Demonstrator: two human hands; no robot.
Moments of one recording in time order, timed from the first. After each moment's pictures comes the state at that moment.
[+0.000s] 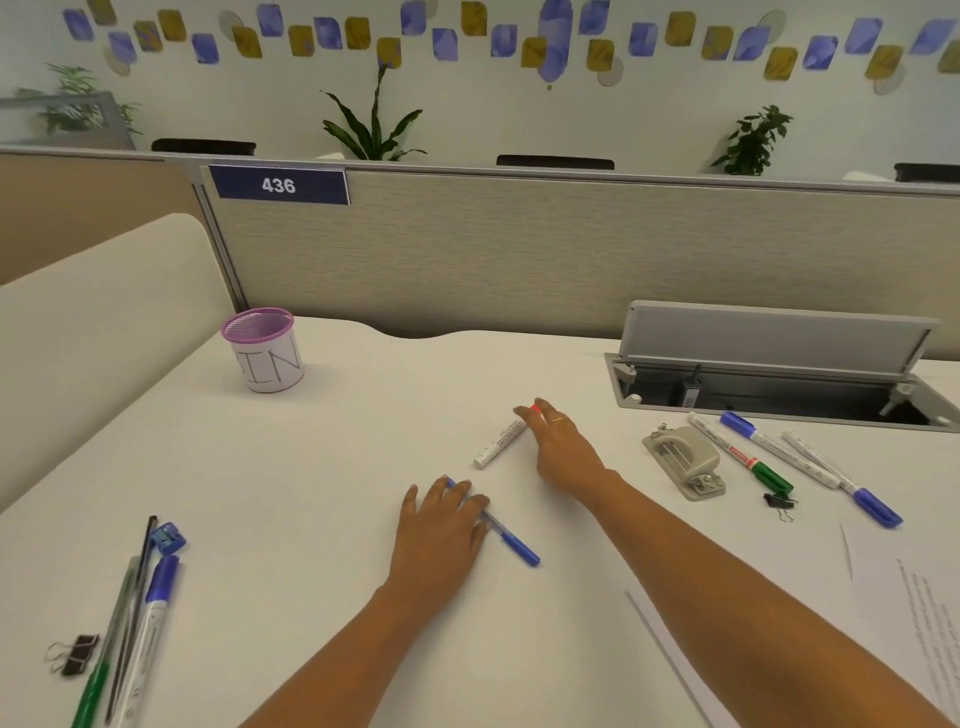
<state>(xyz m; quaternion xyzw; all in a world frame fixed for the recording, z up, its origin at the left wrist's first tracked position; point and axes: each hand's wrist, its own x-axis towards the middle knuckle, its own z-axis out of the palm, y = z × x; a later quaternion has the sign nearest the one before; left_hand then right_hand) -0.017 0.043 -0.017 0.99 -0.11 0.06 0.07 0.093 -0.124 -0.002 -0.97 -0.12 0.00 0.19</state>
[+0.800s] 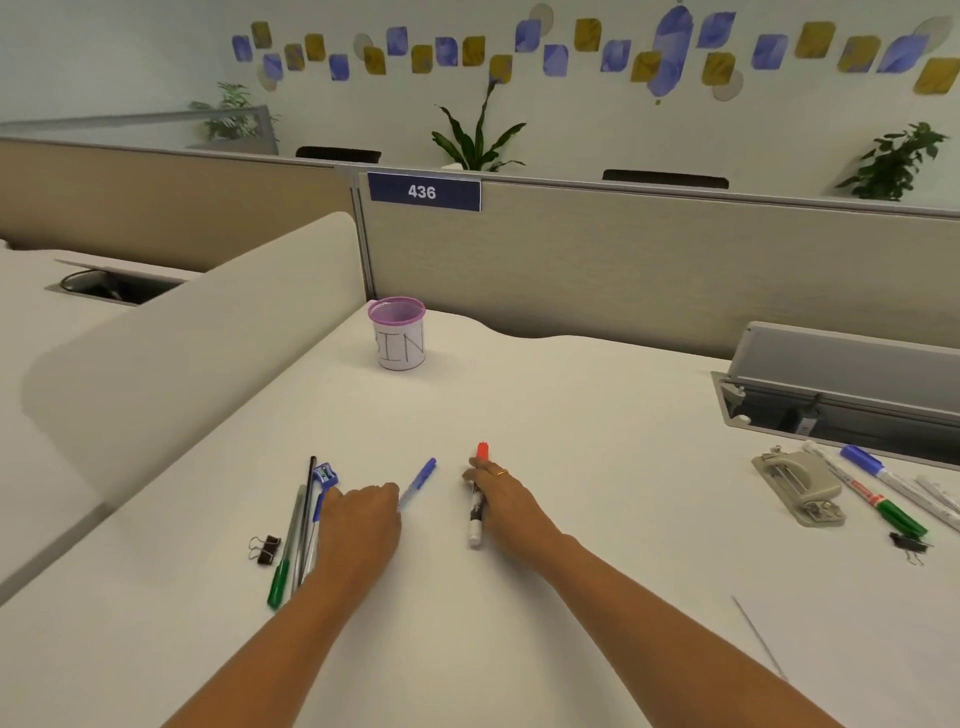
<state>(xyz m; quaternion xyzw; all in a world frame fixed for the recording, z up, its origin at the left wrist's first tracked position) -0.091 0.193 0.016 0.99 0.09 0.12 -0.03 -0.008 0.032 -0.011 -0.89 -0.28 0.08 0.34</state>
